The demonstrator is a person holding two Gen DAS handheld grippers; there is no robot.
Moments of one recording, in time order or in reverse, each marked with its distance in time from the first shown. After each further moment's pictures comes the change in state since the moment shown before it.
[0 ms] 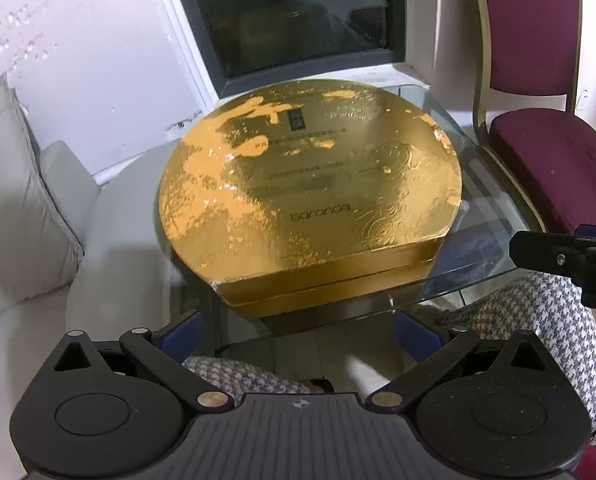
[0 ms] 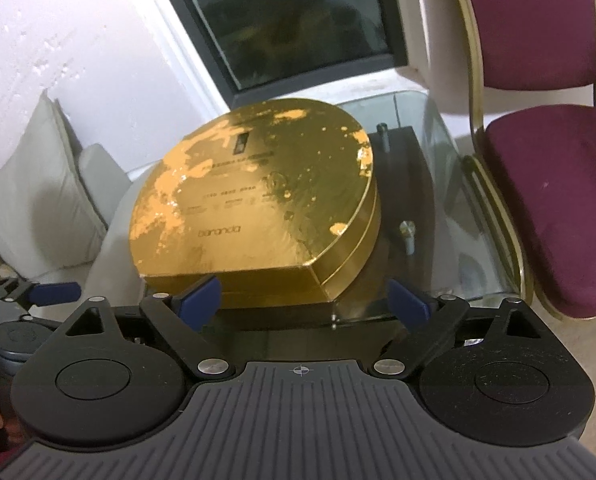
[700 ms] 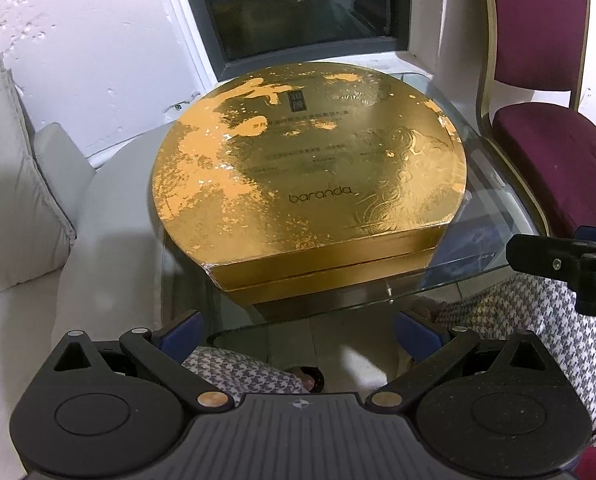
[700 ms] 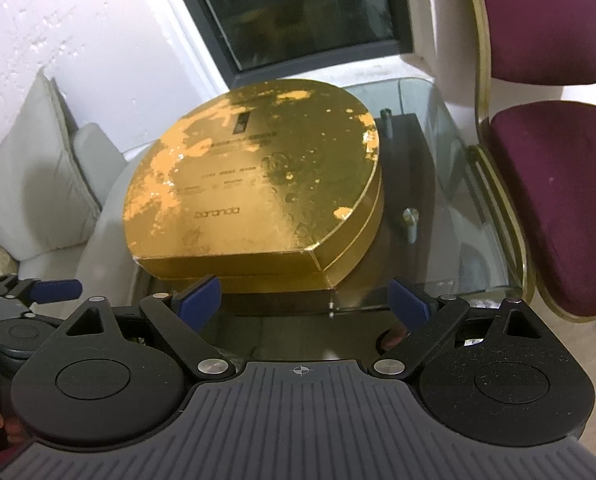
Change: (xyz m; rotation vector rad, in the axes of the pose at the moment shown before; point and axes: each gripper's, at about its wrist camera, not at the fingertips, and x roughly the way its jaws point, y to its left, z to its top) left arm 0.011 0.000 -0.005 -0.017 0.032 -0.015; right arm 0.011 0.004 -0.004 -0.024 0.042 -0.021
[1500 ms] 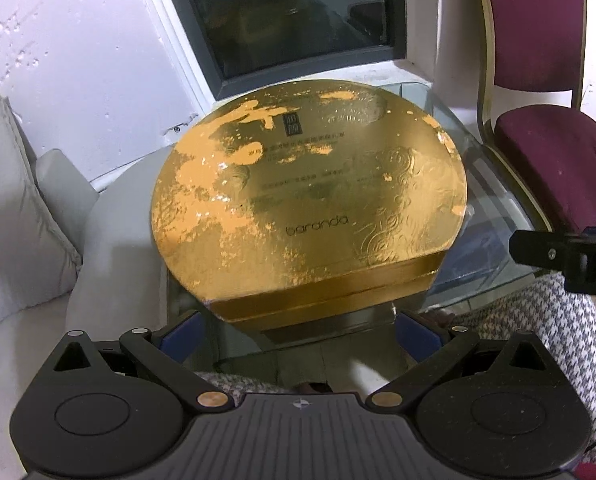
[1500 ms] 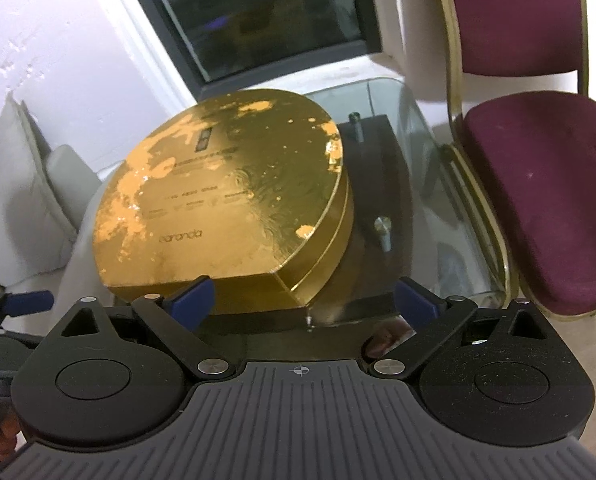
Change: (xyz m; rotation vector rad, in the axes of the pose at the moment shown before) left arm 0.003 -0.011 0.024 0.035 -0.019 0.028; right arm 0.013 -0.021 0.016 0.066 -0.014 -0.043
